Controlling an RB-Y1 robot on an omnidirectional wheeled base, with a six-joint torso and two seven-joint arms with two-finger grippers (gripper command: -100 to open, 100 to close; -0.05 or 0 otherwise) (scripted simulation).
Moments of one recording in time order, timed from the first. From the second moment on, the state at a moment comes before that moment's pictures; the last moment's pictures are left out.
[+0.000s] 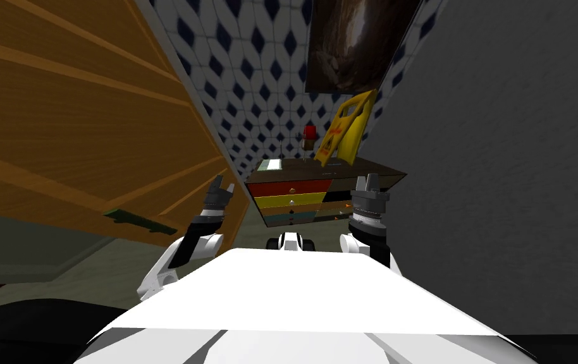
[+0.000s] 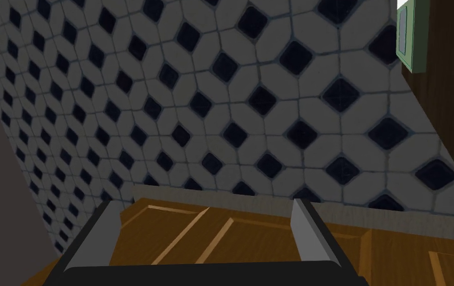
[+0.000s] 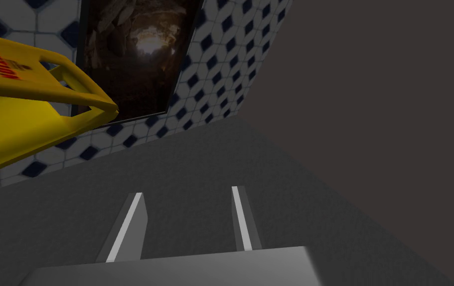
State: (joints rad) left arm 0.55 0.32 0.20 -2.24 0.06 -0.34 0.17; right arm 0.54 0.04 -0.02 -2.34 0.10 -0.60 0.05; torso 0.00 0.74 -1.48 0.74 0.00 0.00
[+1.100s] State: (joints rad) left arm 0.56 0.50 0.35 -2.23 0.11 -0.07 0.25; right arm 0.54 0.04 -0.02 -2.34 0.10 -0.60 0.05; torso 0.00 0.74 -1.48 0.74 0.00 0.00
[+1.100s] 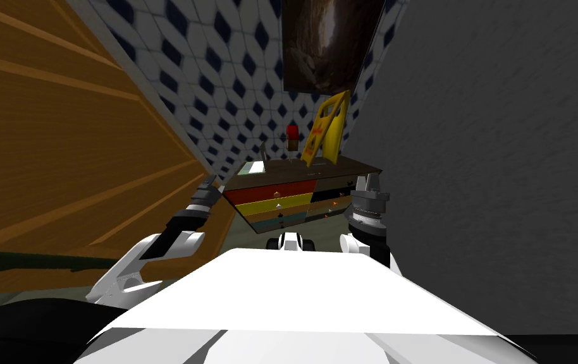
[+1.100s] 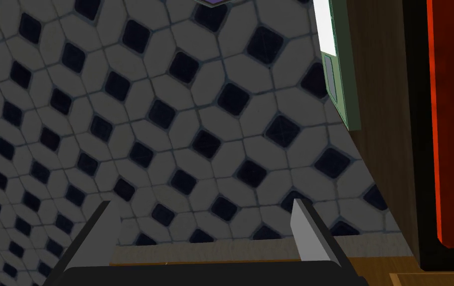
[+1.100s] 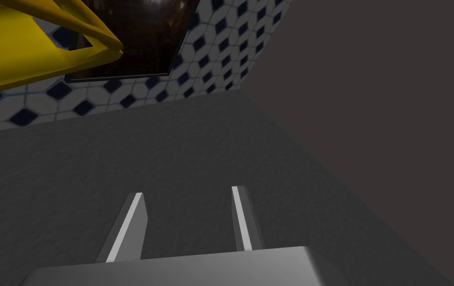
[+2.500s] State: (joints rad) left arm 0.56 0.75 0.52 -2.19 0.17 0.26 0.34; right arm 0.54 0.04 -0.02 -2.34 0.10 -0.60 0.05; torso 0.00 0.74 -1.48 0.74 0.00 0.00
